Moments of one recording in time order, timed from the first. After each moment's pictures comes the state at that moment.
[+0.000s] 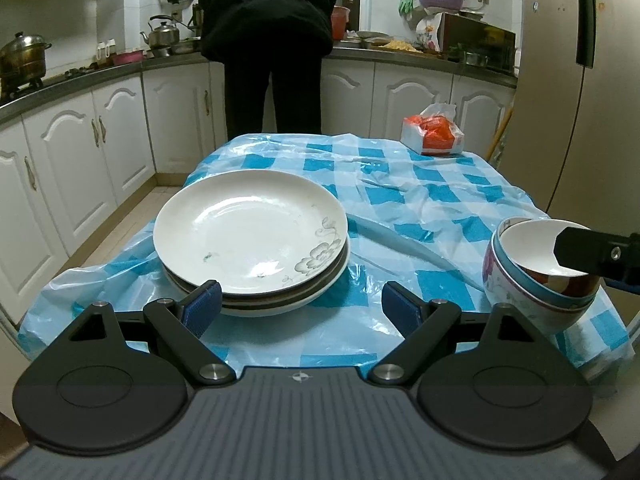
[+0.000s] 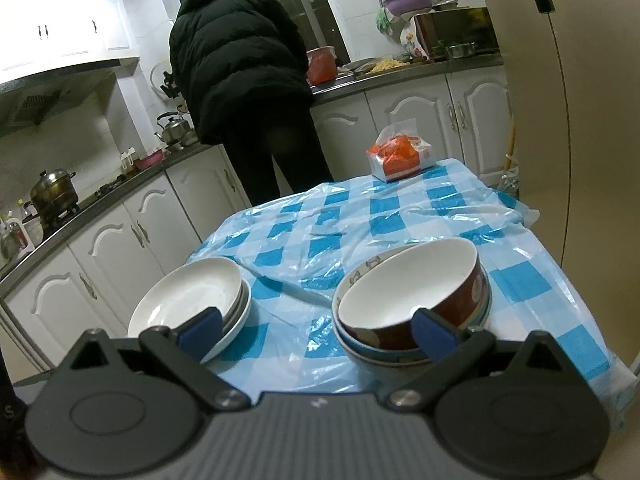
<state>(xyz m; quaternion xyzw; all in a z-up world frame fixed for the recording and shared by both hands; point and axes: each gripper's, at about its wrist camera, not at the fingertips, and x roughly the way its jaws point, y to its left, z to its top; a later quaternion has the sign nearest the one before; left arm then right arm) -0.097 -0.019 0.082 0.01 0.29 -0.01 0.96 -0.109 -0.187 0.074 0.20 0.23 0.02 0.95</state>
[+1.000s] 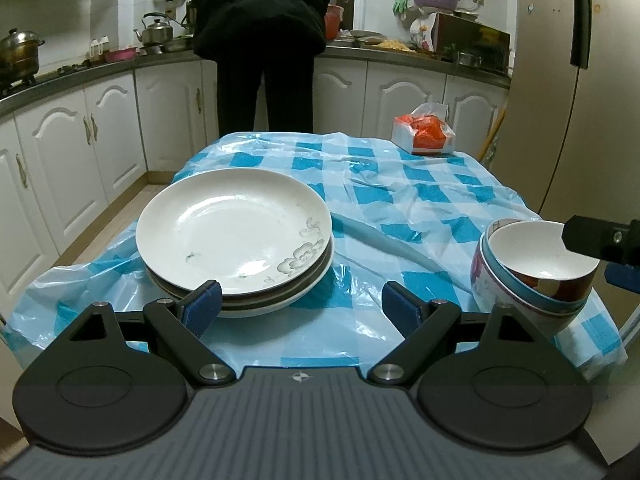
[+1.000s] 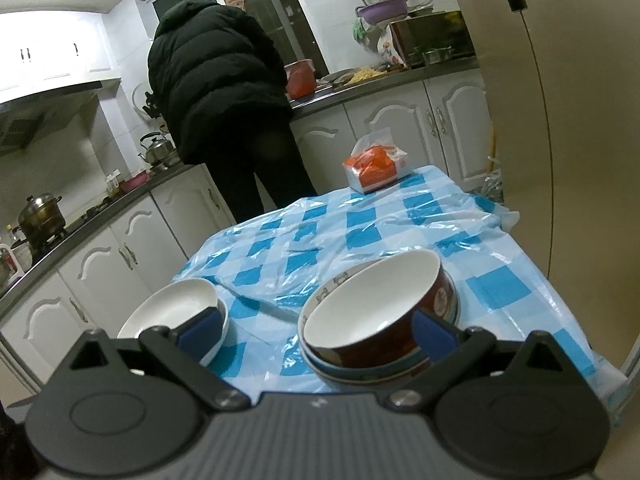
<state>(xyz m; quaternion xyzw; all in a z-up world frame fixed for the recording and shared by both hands) -0.093 -0.025 0.080 0.01 0.29 -0.02 0.96 -0.111 -0.204 0.071 0.22 0.21 -0.01 0.95</state>
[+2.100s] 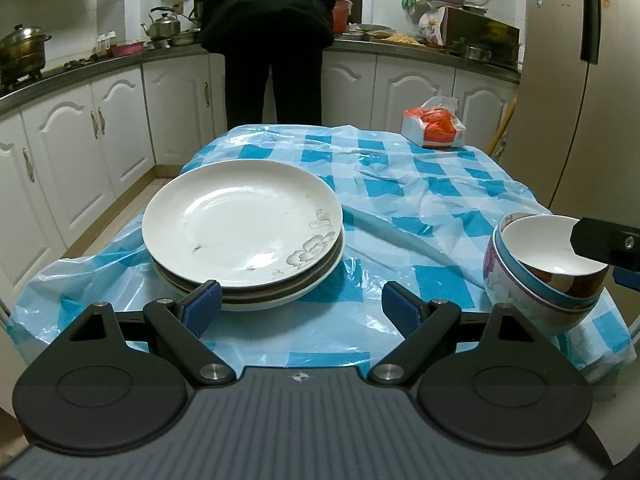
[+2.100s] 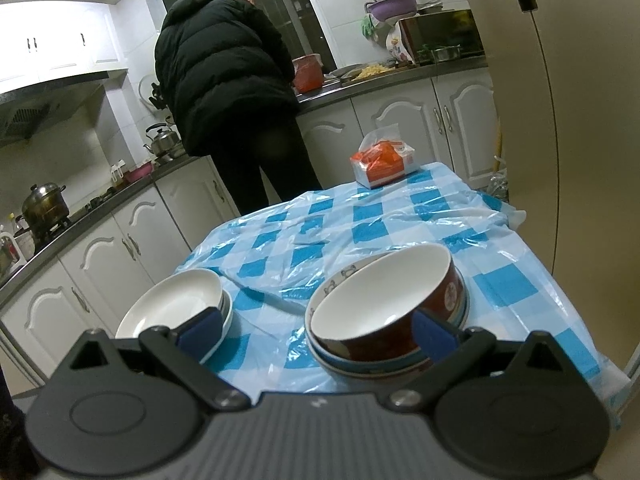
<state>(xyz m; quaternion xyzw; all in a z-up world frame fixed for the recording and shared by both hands) -0.093 -0.029 0.076 0.01 0.30 -0.01 0.95 -0.107 -0.200 0.068 0.21 0.22 0.00 0.95</state>
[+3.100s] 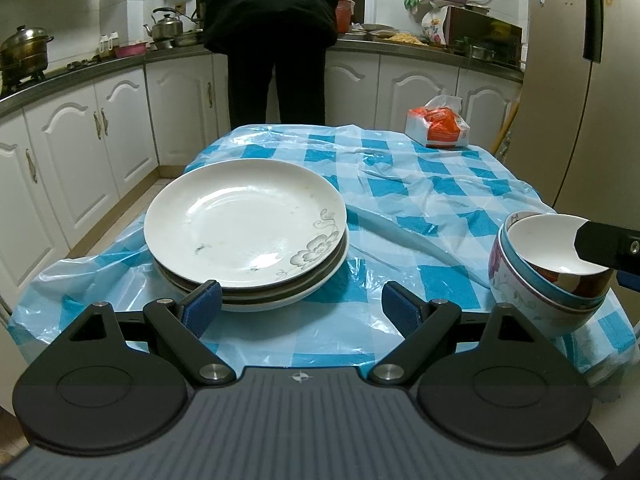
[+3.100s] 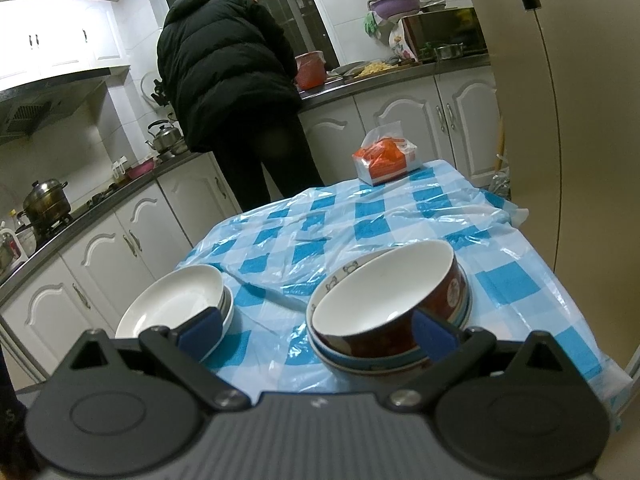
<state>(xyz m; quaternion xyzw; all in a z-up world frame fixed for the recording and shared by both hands) -0.093 -0.030 0.075 0.01 0.30 0.00 0.96 -0.106 -0.198 0.068 0.21 0.22 0.00 0.95</state>
